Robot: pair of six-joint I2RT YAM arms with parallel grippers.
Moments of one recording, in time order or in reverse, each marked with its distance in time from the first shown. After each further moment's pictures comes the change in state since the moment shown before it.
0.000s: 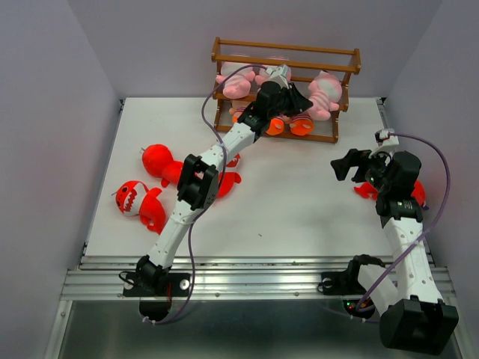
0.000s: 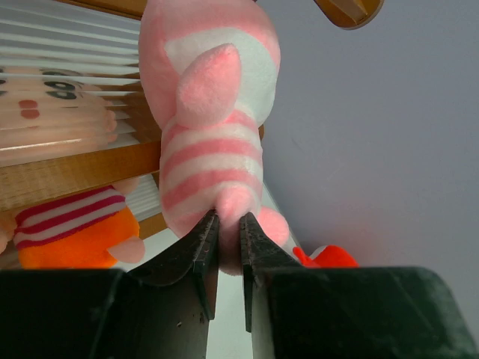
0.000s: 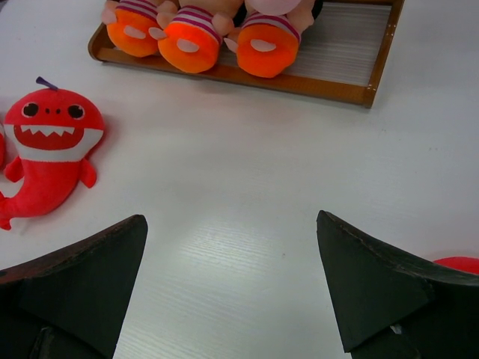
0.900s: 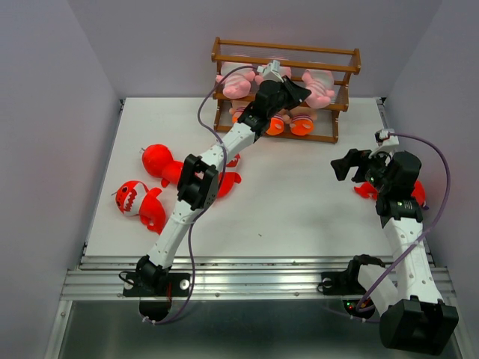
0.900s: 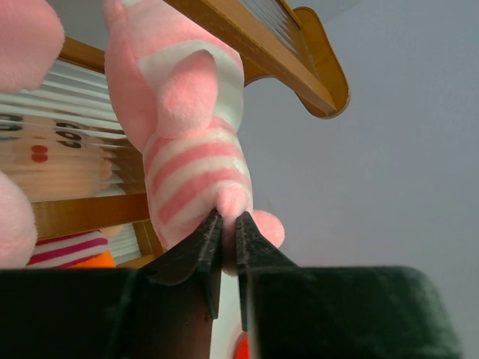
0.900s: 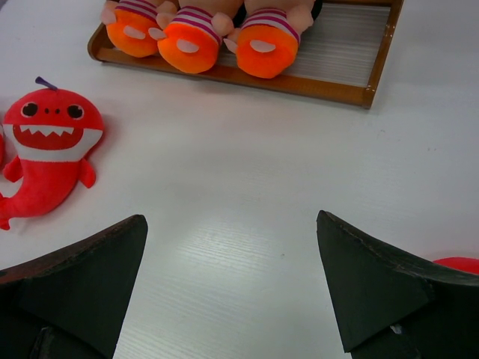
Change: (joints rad) left arm 0.000 0.000 0.000 0.112 -0.155 -0.165; right arm 0.000 -0.001 -0.001 0.000 0.001 -0.003
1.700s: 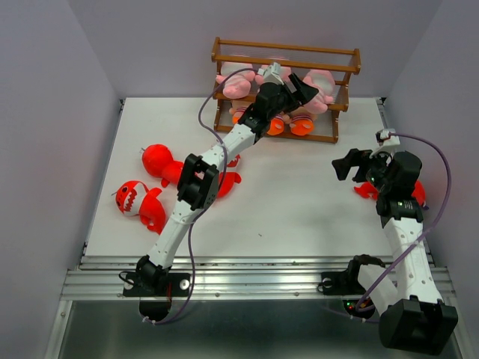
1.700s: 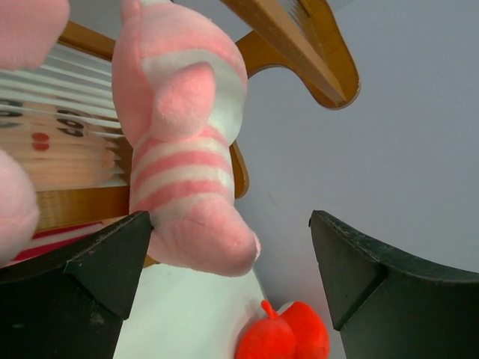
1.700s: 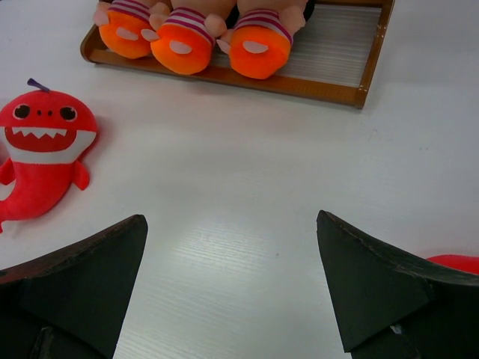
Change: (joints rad) left arm 0.000 -0.001 -0.028 0.022 0.012 -0.012; right arm -0.007 0.000 0.000 0.000 0.010 -0.007
